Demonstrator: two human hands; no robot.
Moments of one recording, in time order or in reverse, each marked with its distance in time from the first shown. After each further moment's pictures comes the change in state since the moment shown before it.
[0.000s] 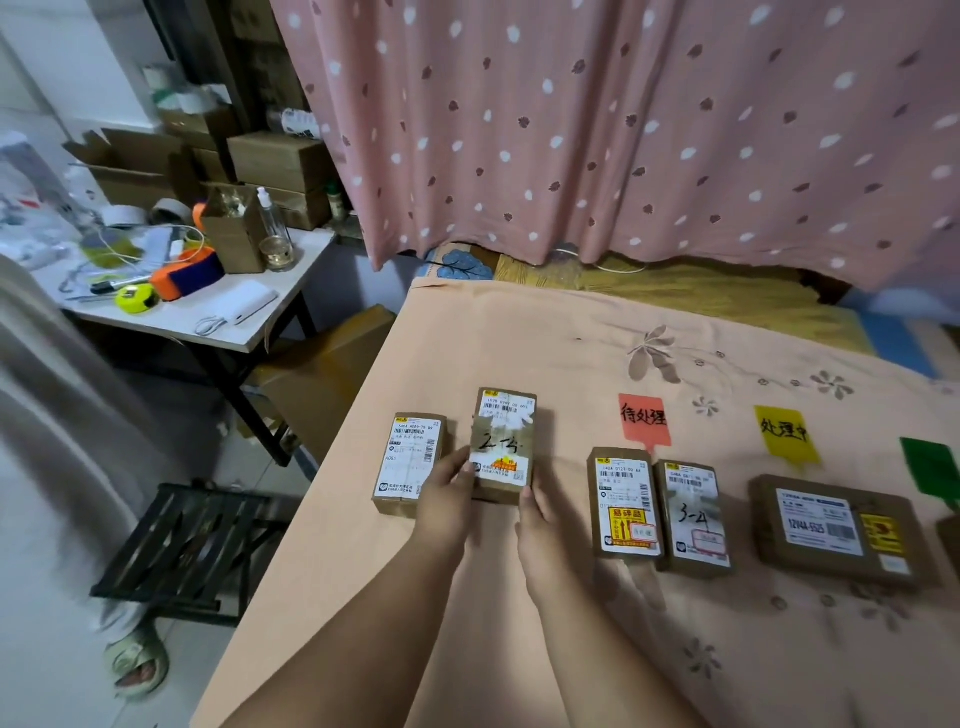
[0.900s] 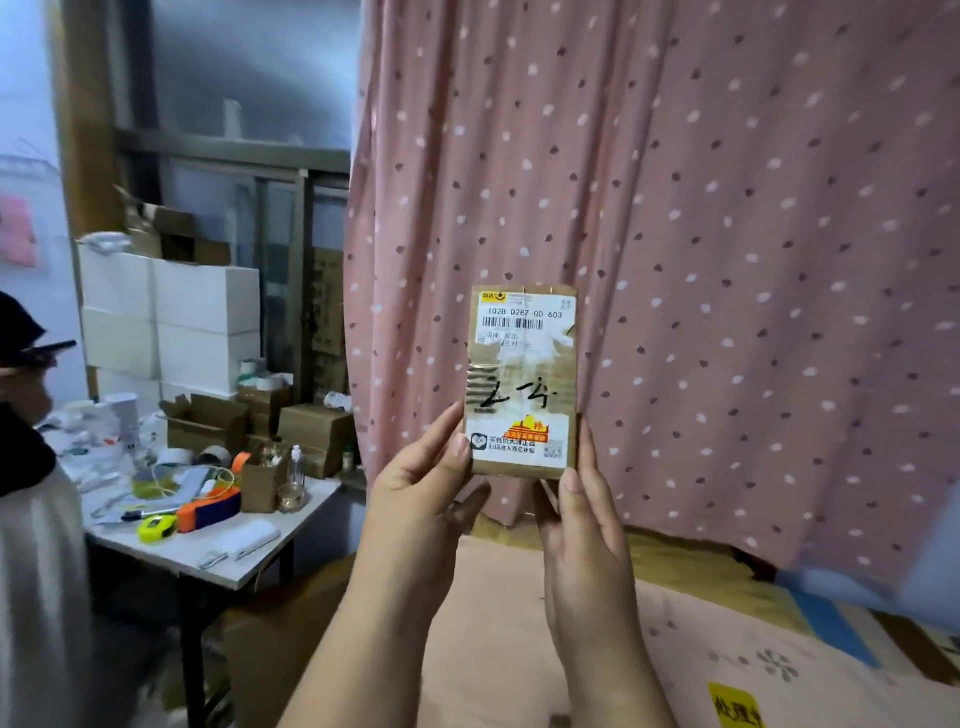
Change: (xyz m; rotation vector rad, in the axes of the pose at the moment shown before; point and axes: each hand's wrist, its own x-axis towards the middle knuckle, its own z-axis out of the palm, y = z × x) left_hand -0.249 0.261 0.008 -0.506 -0.379 0.773; right_hand -0.182 -0.282 -0.068 0.543 -0.212 -0.965
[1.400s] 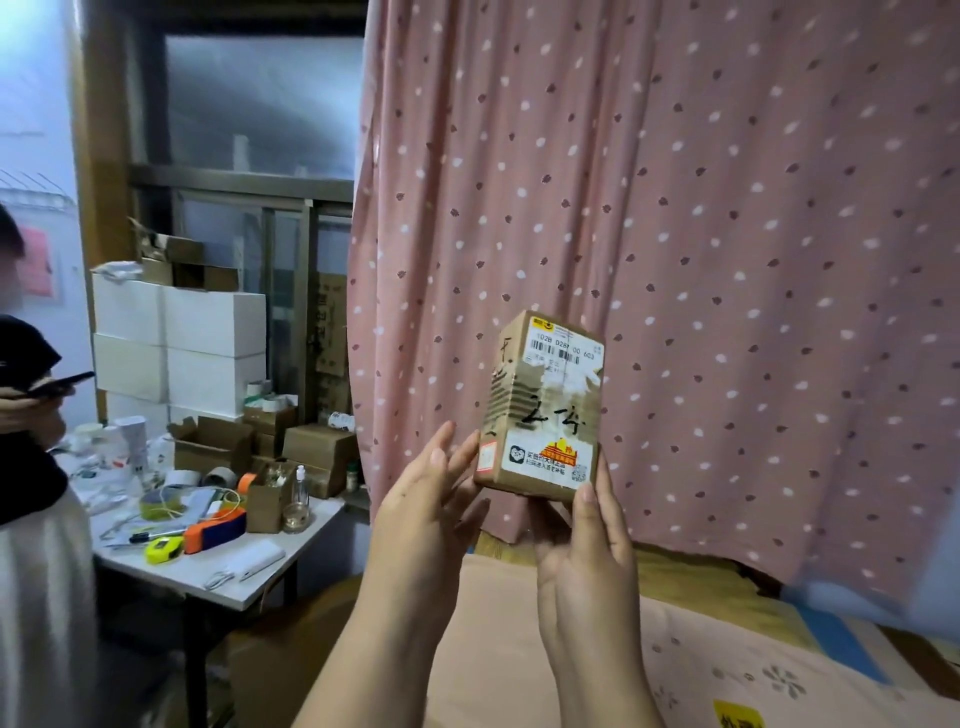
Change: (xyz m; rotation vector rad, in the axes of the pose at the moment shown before) left_hand -0.013 0.008 0.012 -0.048 0.056 -0.046; right_hand -0.006 -0.021 0.011 0.347 0.278 0.099
